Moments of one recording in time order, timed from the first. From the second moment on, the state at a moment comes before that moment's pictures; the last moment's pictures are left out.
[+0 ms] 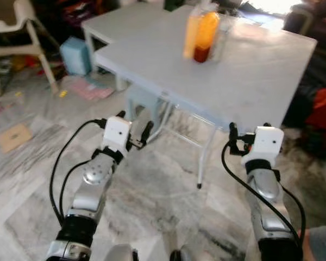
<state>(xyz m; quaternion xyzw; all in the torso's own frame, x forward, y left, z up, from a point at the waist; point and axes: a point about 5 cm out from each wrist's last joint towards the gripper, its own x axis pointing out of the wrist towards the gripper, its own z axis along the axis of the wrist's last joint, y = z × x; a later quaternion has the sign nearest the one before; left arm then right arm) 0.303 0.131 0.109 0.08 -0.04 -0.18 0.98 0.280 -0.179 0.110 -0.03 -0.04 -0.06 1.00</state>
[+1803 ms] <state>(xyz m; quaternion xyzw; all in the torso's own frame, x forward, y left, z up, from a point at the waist) 0.305 0.123 0.116 0.02 -0.07 -0.17 0.98 0.289 -0.146 0.124 -0.06 -0.09 0.03 0.99</state>
